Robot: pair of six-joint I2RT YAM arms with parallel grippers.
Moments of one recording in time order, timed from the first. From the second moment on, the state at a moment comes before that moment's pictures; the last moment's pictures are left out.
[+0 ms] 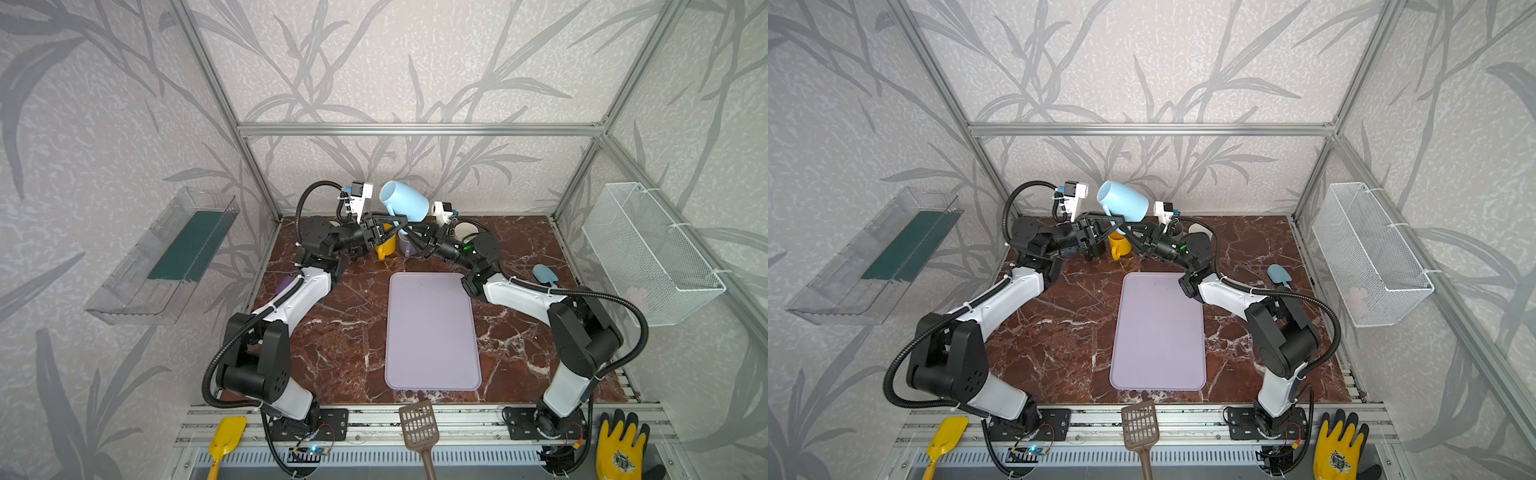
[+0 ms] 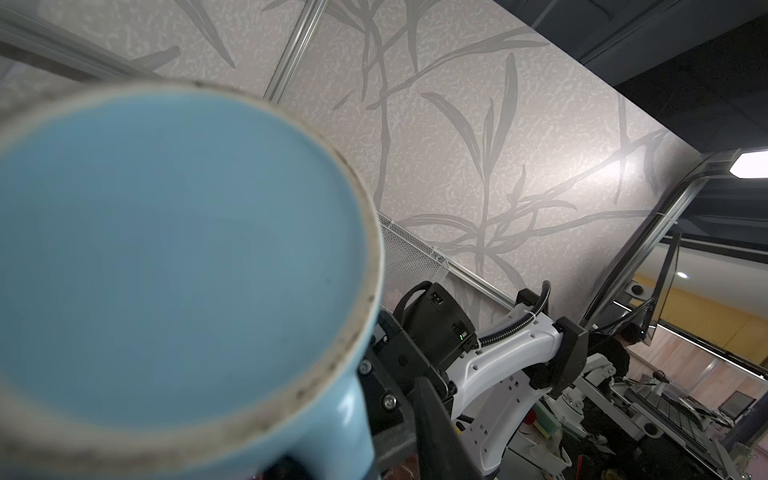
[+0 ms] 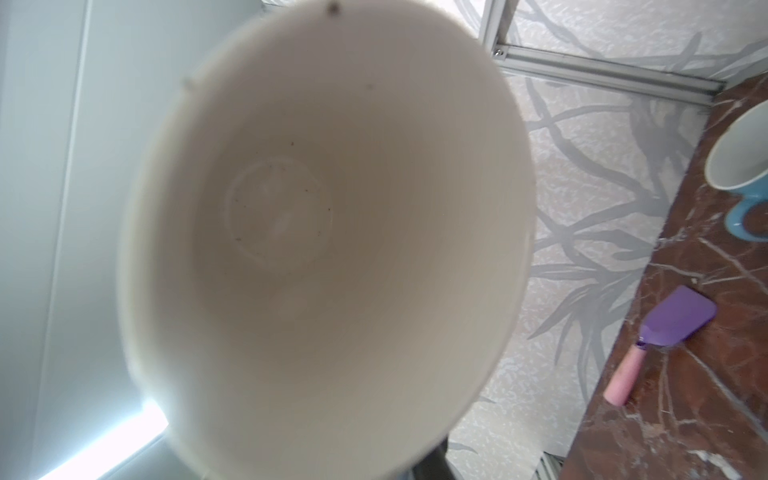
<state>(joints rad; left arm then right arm) -0.23 1.53 1.10 0.87 1.08 -0.94 0.59 1.76 1.11 1.07 -0.63 1.58</state>
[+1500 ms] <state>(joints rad) -0.30 1.41 0.98 0.54 0.91 -0.88 0.63 1.47 0.98 0.60 -0.45 0.87</state>
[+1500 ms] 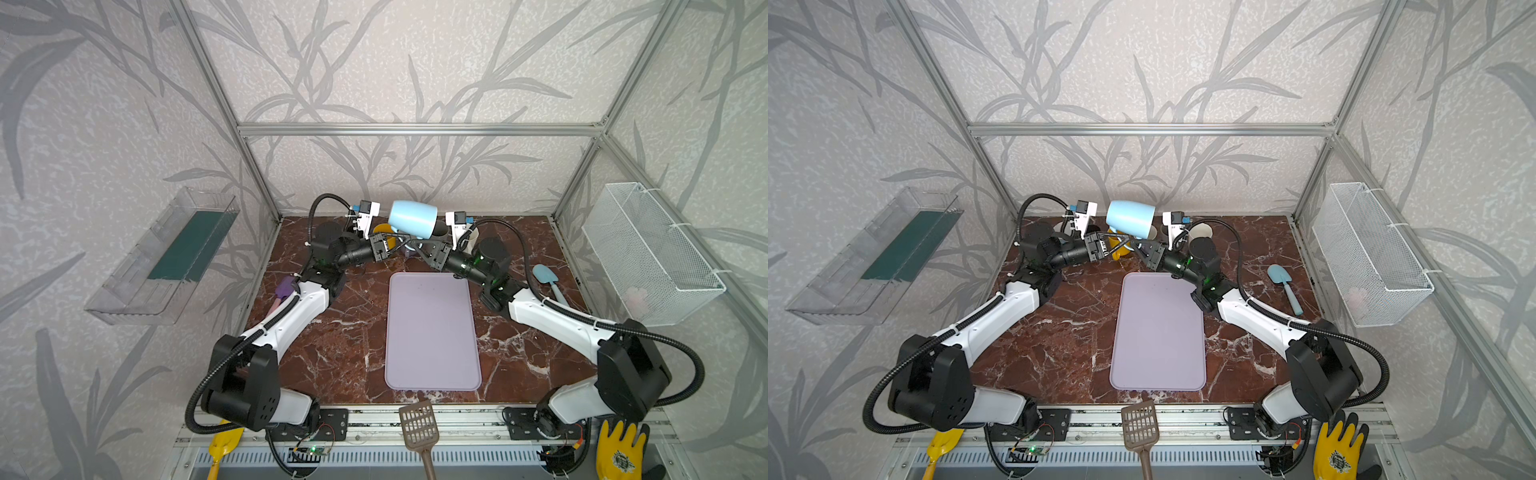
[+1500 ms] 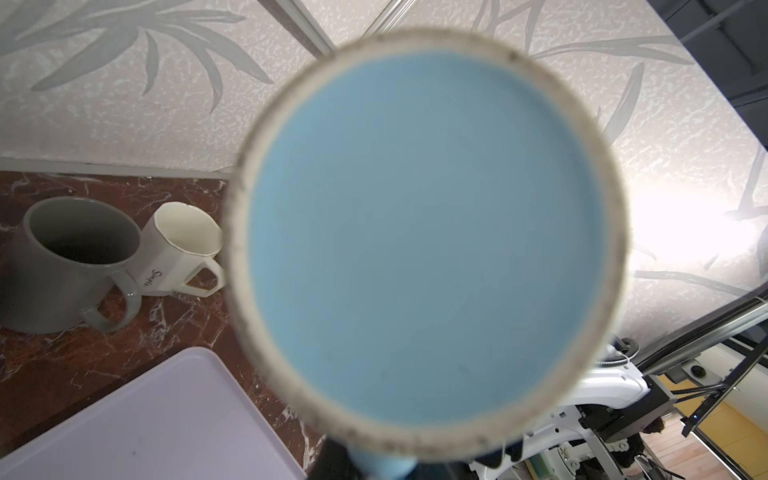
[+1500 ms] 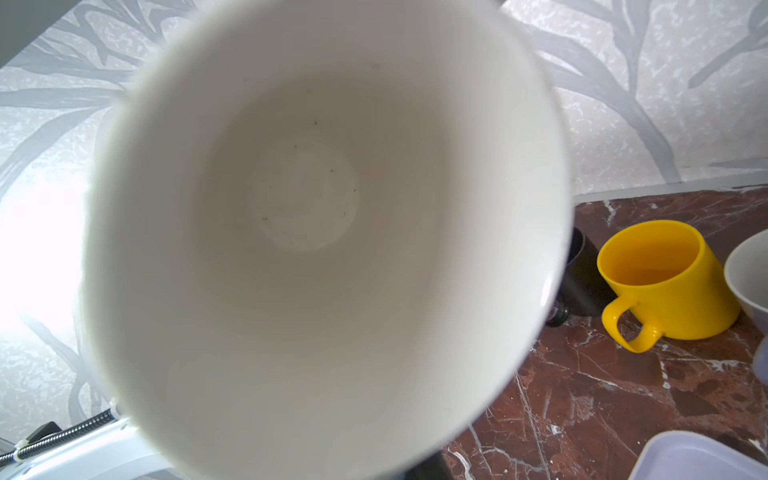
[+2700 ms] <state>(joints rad) -0.32 1.33 0.95 0.67 0.82 -0.96 0.66 1.44 0.97 0.75 -0.43 0.92</state>
